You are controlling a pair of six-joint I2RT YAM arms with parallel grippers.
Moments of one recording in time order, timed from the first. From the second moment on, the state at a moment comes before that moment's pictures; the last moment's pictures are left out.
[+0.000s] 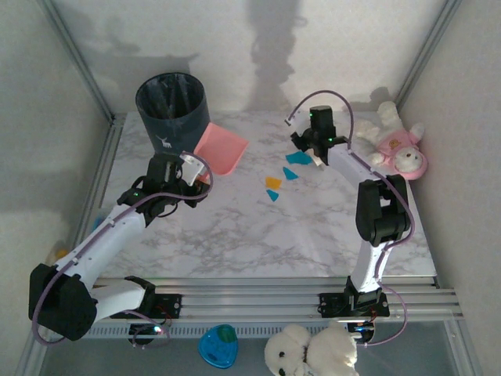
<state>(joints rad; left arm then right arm) -0.33 1.17 0.87 -0.40 0.26 0.10 0.30 1.89 1.45 -0.18 -0.09 -0.58</state>
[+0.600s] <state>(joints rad) -0.38 1.31 0.91 -0.53 0.33 0.11 0.37 1.68 1.28 -0.26 -0.15 -0.57</state>
